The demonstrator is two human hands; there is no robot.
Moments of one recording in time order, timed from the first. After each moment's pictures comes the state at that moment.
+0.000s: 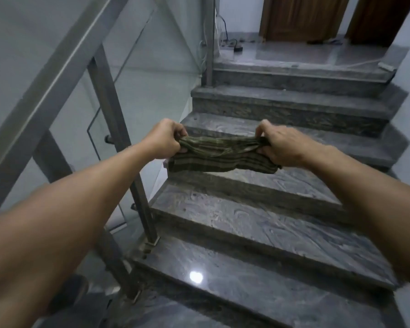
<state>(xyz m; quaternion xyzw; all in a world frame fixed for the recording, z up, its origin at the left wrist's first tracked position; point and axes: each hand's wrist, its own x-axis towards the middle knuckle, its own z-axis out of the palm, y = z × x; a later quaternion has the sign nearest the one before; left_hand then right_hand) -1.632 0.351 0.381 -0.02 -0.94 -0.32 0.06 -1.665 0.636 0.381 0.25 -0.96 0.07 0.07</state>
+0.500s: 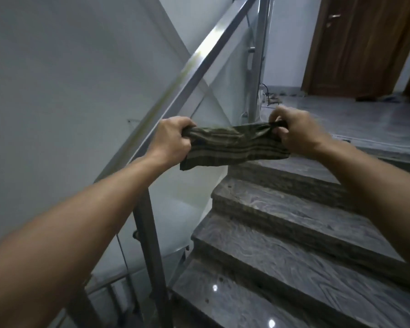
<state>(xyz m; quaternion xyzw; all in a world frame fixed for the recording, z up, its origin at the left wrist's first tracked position) -1.778 0.268 0.592 0.00 -0.90 -0.26 0.36 -1.897 0.527 0.608 0.30 -0.90 0.22 0.24</state>
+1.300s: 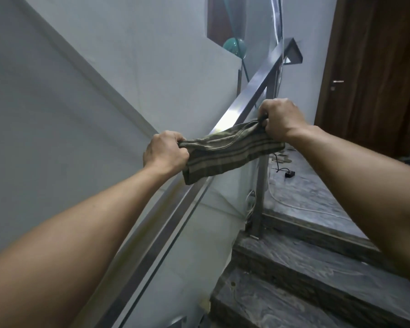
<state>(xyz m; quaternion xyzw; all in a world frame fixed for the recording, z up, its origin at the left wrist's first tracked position) -2.025 0.207 0.809 0.16 -0.87 -0.23 0.41 -2.177 0.420 0.876 0.29 -0.87 0.17 0.36</state>
